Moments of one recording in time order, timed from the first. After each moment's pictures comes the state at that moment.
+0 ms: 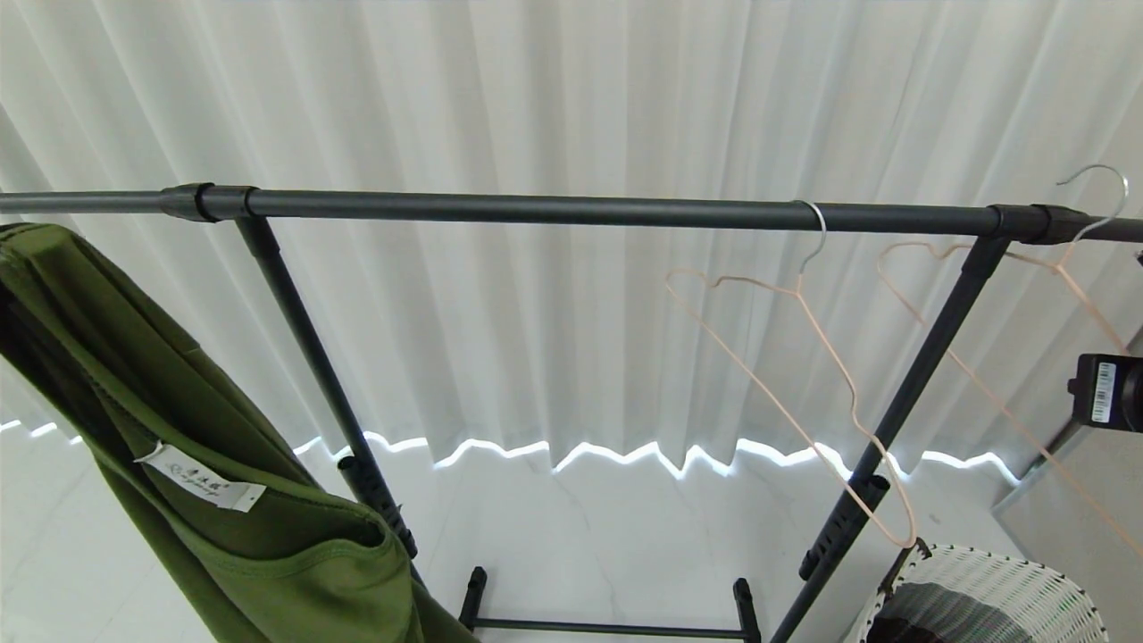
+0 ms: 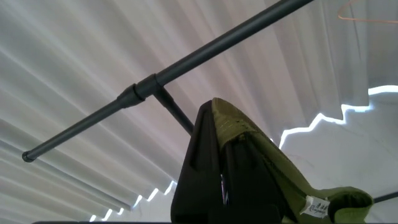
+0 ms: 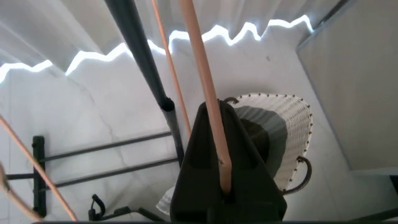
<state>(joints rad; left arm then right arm) -0.85 0.89 -0.87 -0.05 0.68 0.62 0.14 1.28 -0.88 0.11 -0.28 0.21</state>
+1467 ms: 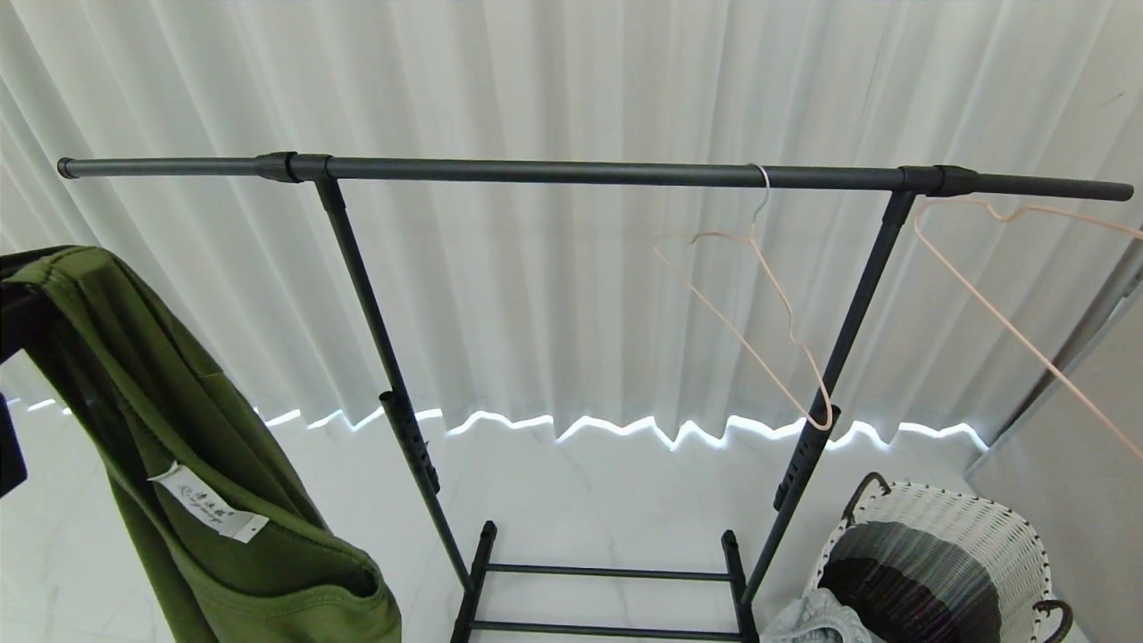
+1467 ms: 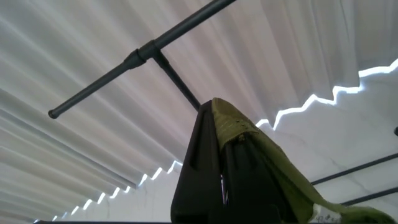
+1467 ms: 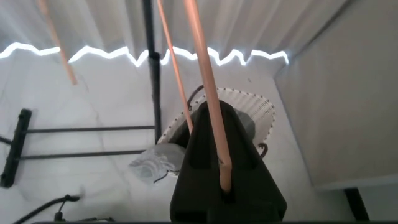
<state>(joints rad) -0.82 0.91 -0.84 -0.07 0.67 0.61 0.16 0.95 -0.80 0.17 -0.25 0.01</state>
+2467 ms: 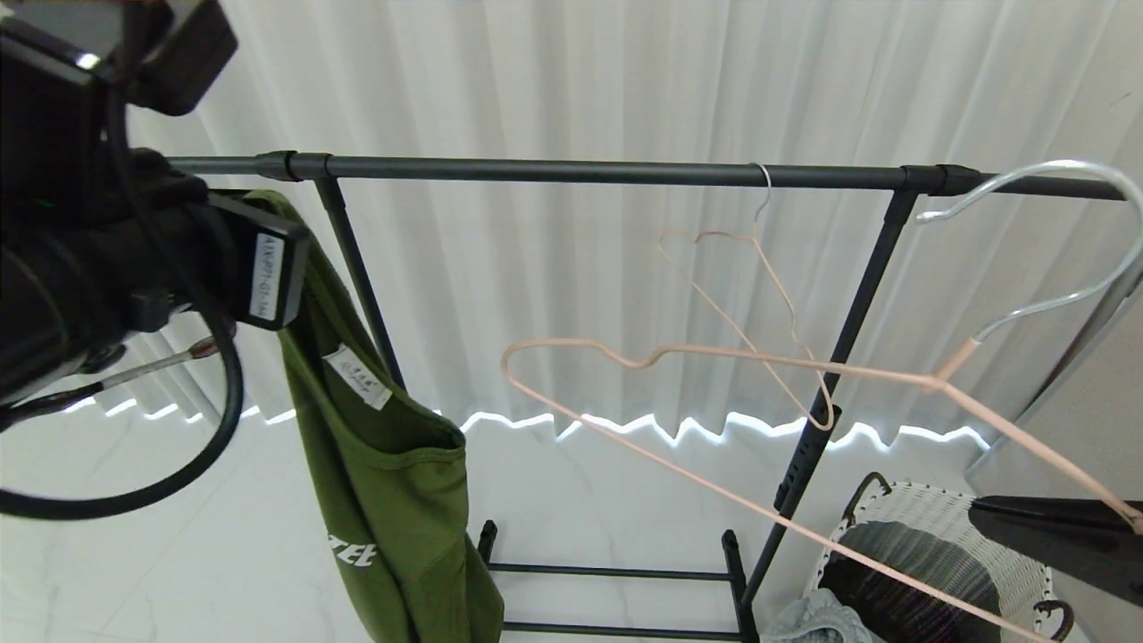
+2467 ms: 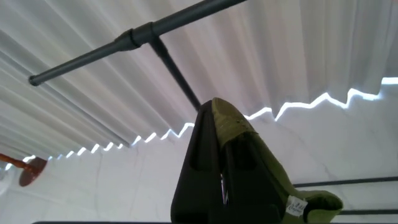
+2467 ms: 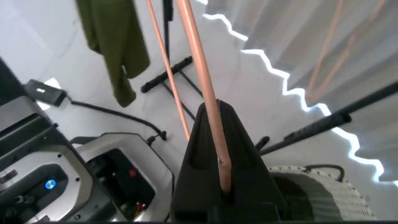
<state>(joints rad) -0.70 1.30 -1.10 -0.07 0.75 0.39 1.06 1.00 -0.82 0.24 -0.23 -0.03</state>
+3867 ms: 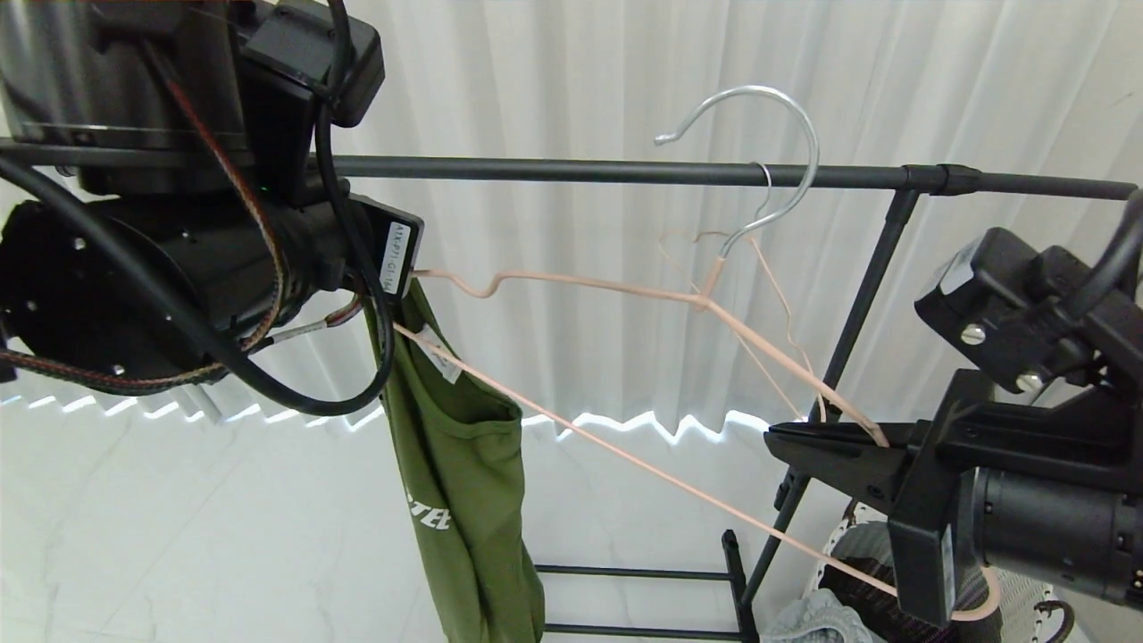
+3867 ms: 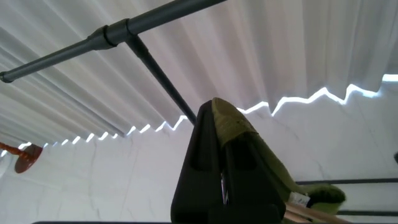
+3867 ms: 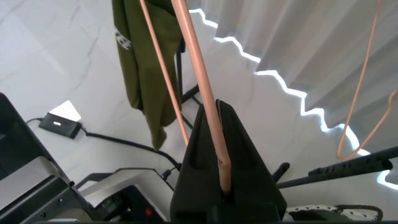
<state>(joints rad) -0.67 1.49 -1.23 -0.06 0.75 0.32 1.10 1.31 -0.92 -0.04 -0.25 0.03</state>
